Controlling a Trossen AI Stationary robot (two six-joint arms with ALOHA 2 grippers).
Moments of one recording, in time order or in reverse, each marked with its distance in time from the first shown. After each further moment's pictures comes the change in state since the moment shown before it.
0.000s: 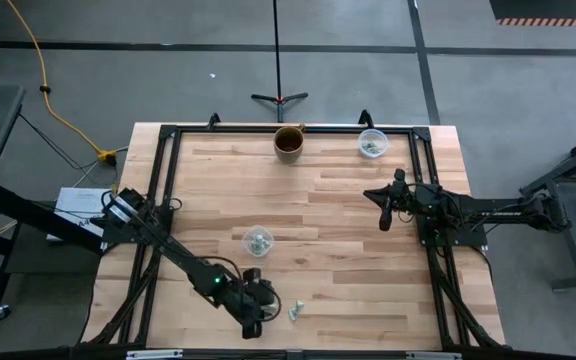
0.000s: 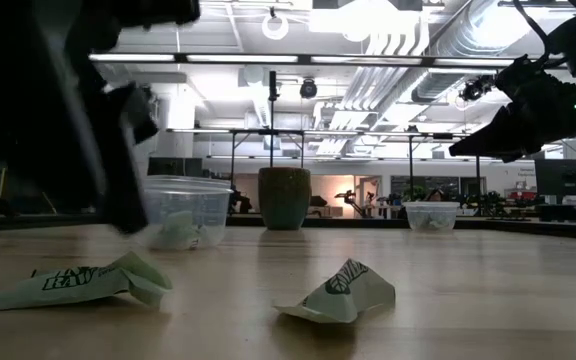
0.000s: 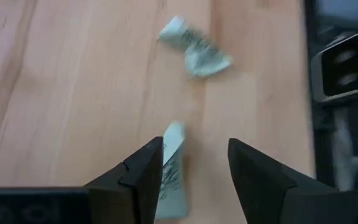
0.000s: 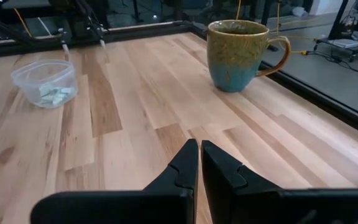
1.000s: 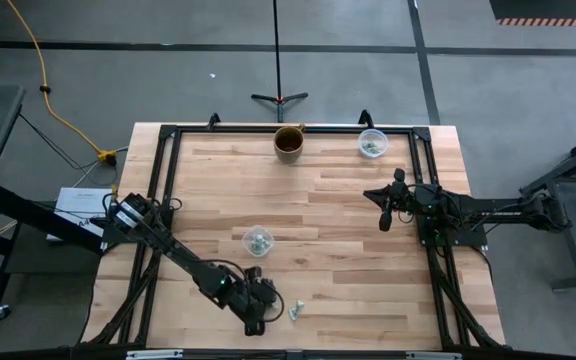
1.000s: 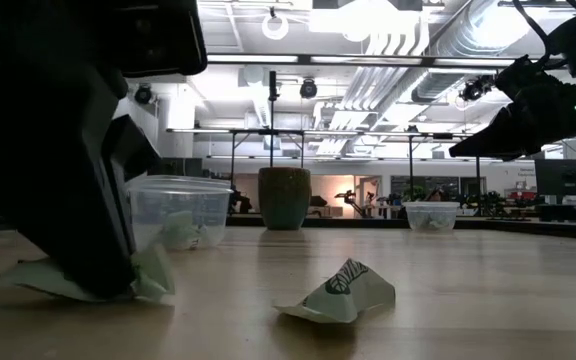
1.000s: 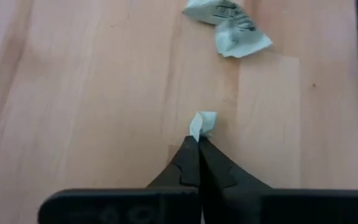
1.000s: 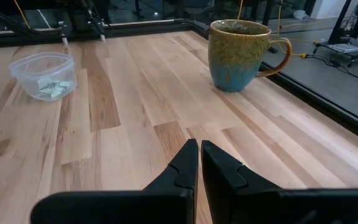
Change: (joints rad) left arm 0.003 0.087 0.001 -0.024 0.020 -0.015; right arm 0.000 0.006 0.000 0.000 -0.002 -0.036
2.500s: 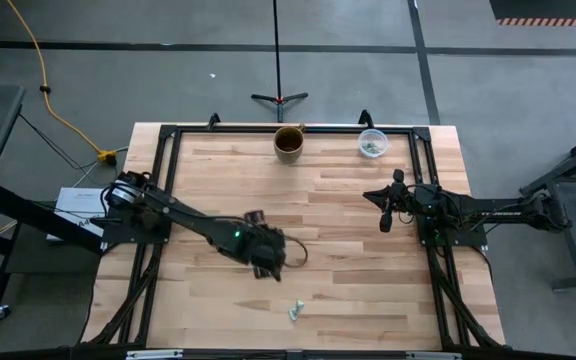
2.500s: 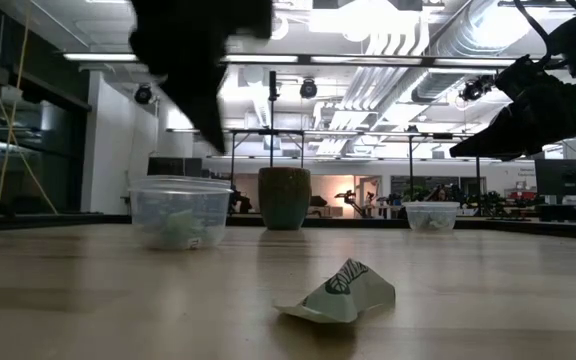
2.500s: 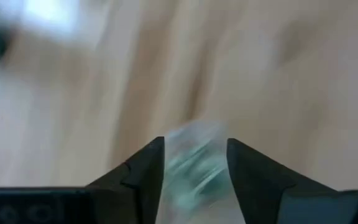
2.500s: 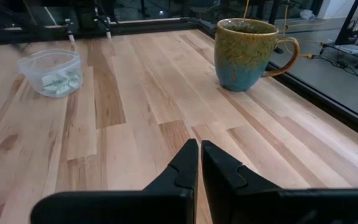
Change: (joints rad) left arm 0.287 -0.163 0.242 -0.703 -0.231 0.268; right arm 0.000 0.000 0.000 -0.005 -0.022 -0.011
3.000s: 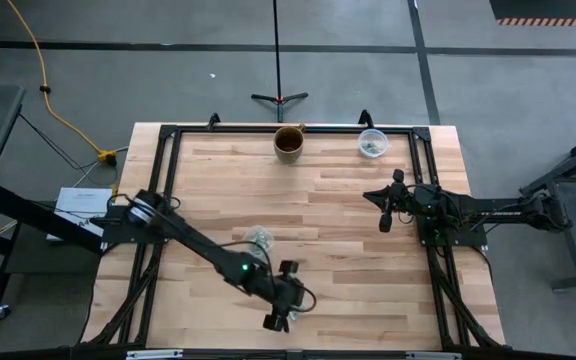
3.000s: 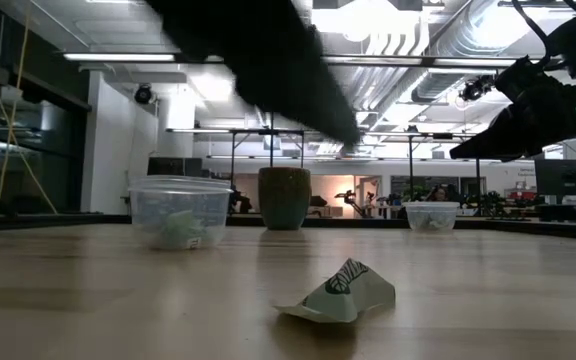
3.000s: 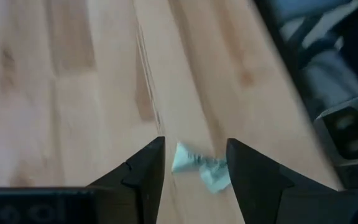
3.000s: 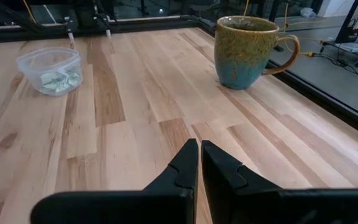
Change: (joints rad) left arm -0.127 0.182 0.015 0.676 0.337 0.272; right arm 0.000 0.005 0.000 -0.001 -0.001 0.003
